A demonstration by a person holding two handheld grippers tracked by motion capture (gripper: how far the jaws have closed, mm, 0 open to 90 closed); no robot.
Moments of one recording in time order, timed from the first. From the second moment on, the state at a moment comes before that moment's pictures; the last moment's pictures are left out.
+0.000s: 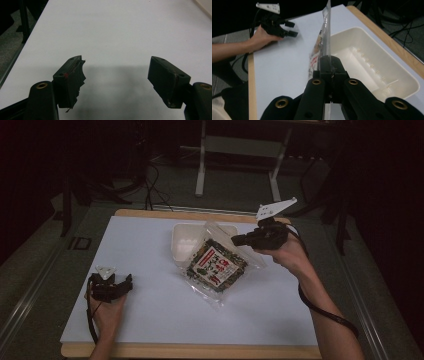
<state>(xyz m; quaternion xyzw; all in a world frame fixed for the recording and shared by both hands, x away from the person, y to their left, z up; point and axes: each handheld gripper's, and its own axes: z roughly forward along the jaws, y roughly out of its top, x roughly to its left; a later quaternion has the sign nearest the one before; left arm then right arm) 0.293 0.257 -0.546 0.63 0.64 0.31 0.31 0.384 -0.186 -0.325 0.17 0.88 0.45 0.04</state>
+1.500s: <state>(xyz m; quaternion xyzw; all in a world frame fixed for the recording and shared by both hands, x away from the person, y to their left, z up) 0.294 0.256 -0.547 0.63 0.64 0.31 0.31 0.392 -0.191 -0.288 0.17 0.85 0.50 0.06</state>
